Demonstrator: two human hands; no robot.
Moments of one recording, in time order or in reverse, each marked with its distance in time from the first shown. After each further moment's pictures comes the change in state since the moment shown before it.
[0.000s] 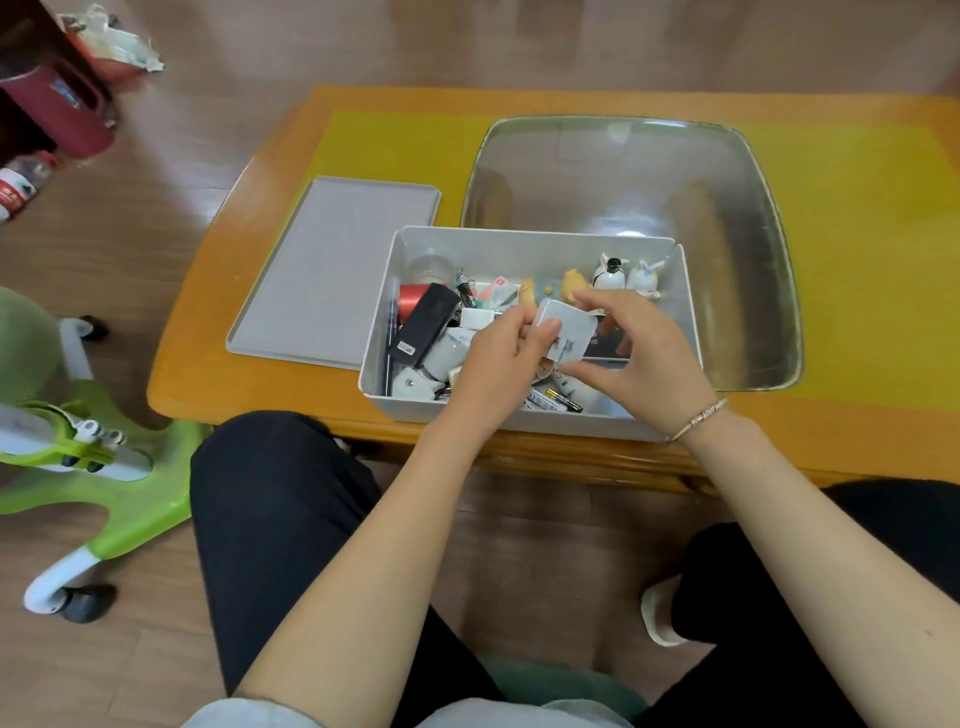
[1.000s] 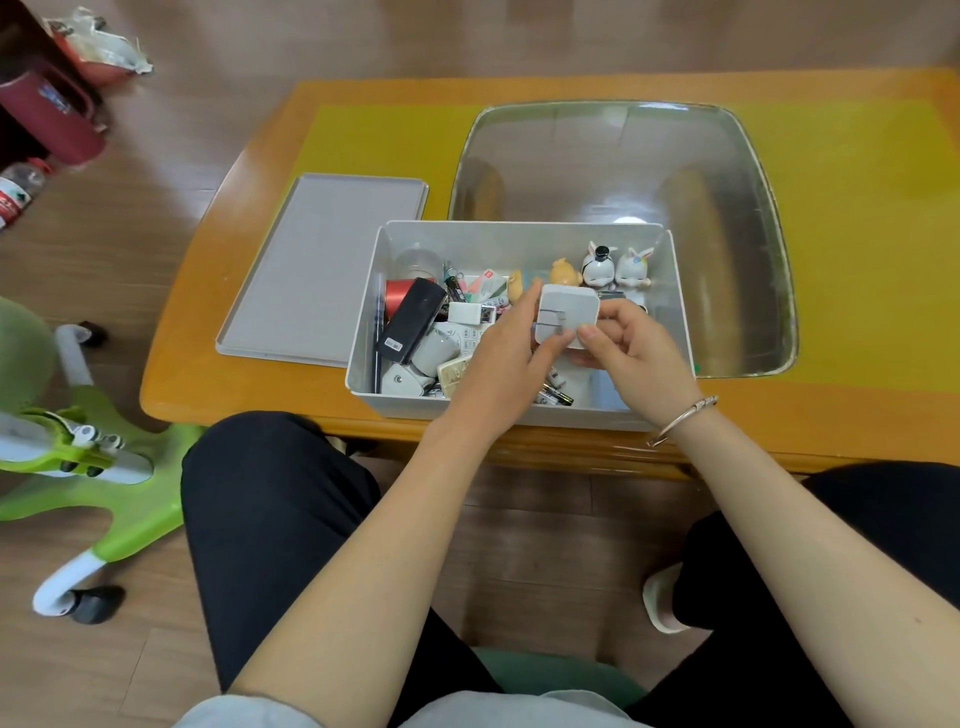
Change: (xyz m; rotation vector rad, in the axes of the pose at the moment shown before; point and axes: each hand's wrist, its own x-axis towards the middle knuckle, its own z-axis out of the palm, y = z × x) left_hand 0.001 -0.002 0.017 0.101 -0.032 0.138; right_hand -0.008 0.013 0.013 0.660 0.004 0.388
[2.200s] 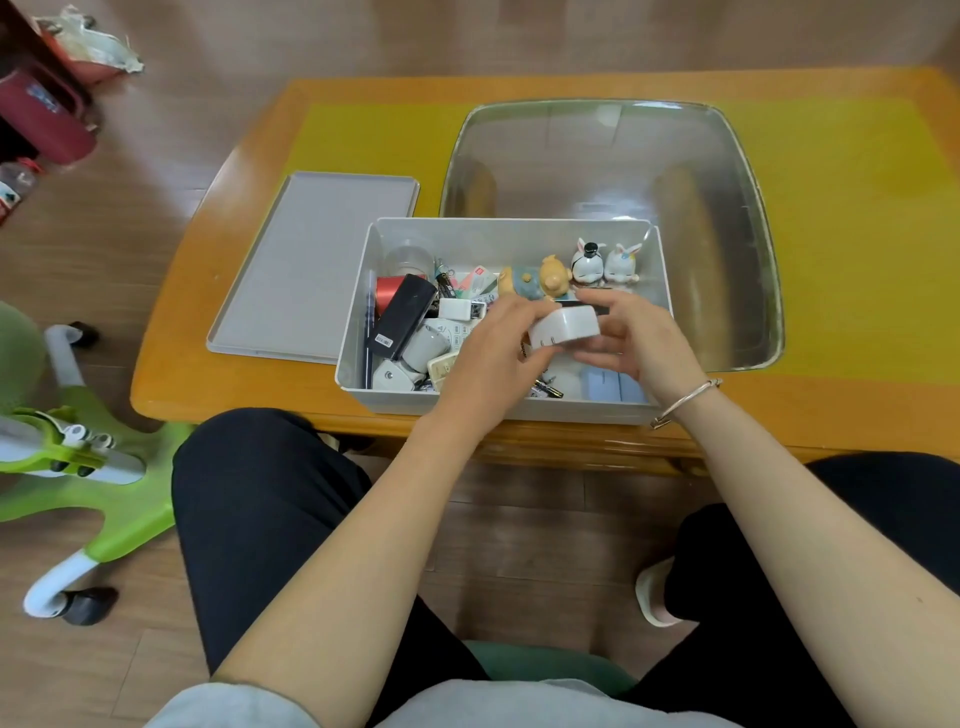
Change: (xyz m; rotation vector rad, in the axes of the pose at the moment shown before) left_hand -0.003 -0.002 -0.001 0.172 0.019 0.178; right_hand 0.009 -0.011 -0.013 0.309 0.052 0.281
